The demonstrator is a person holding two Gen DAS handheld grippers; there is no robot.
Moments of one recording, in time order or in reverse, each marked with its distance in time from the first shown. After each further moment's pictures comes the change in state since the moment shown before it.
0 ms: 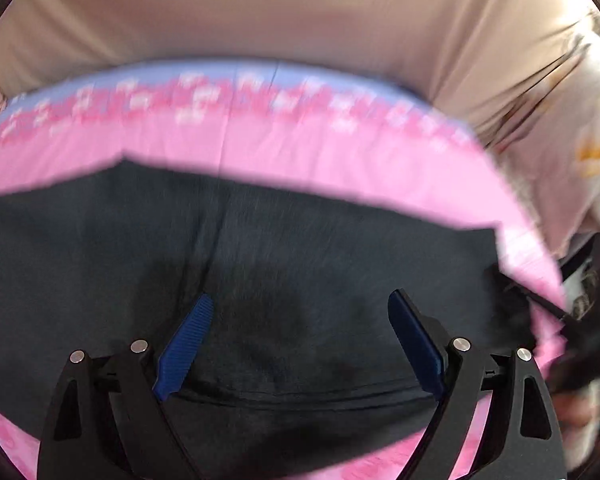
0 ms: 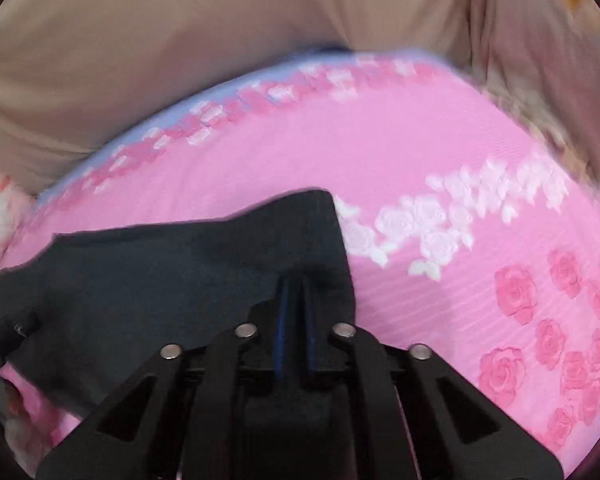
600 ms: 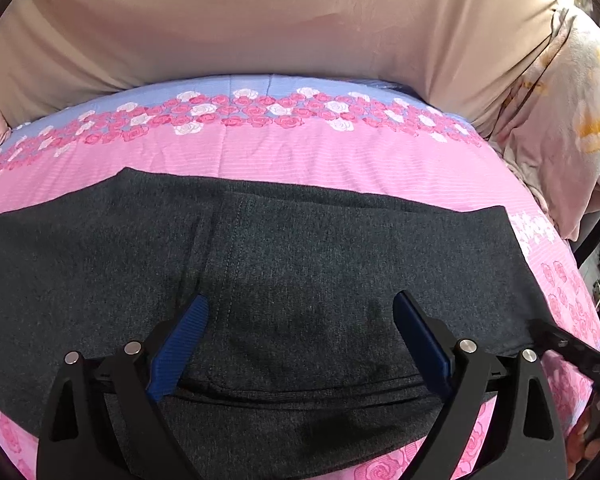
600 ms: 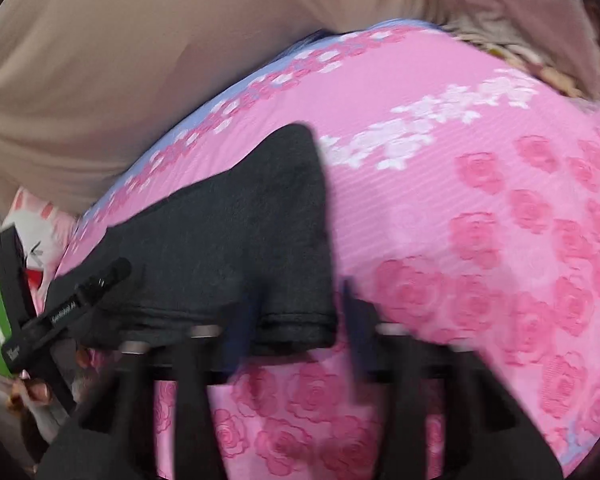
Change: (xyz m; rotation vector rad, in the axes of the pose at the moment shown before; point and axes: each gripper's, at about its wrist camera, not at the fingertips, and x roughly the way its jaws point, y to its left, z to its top) left arm -0.009 -0.006 -0.006 0.056 -0.050 0.016; right arm -0.036 -0.005 -0.062 -0.003 0.042 0.073
